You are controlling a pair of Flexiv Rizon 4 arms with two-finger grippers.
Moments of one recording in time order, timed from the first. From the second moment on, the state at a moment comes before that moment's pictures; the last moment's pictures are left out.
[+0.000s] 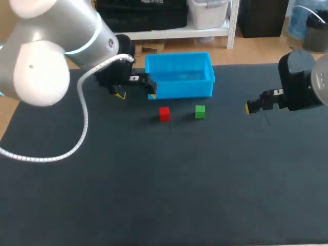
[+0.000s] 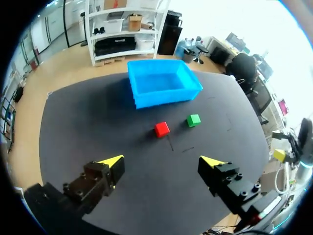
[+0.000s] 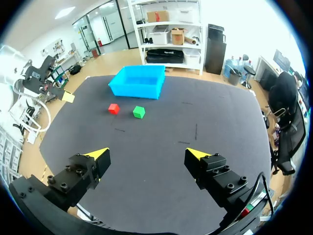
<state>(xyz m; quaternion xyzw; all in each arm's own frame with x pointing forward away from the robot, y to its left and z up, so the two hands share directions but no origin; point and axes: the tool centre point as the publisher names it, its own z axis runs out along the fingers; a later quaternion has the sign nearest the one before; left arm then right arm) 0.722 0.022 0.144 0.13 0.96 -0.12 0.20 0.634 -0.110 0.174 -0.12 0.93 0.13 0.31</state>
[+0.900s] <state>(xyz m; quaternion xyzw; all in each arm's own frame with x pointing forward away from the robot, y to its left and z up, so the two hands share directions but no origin) 0.783 -0.017 0.091 0.02 0.99 -0.03 0.12 0.634 -0.110 0.174 -0.12 0.93 0.13 0.31</state>
